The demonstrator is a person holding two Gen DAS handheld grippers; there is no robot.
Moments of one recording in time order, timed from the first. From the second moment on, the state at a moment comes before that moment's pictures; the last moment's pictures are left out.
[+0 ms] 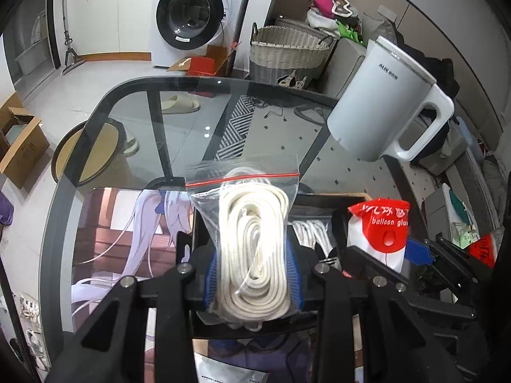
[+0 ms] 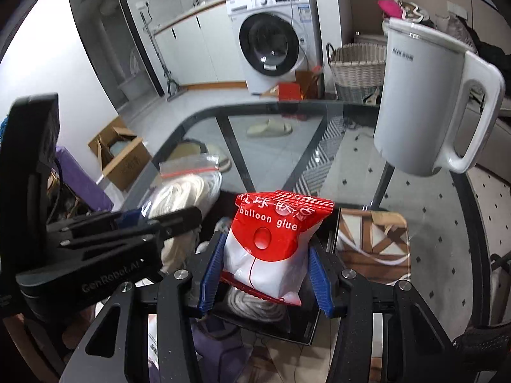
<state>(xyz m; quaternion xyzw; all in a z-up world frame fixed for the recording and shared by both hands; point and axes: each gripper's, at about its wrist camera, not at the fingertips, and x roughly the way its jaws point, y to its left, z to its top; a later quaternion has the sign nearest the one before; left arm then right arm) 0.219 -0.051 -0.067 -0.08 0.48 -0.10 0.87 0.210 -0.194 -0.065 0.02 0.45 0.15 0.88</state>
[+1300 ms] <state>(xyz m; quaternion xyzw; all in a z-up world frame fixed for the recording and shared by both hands) 0.214 -0.068 -0.076 -0.04 0.49 -0.13 0.86 0.208 -0.177 -0.093 -0.03 0.50 0.14 0.86</state>
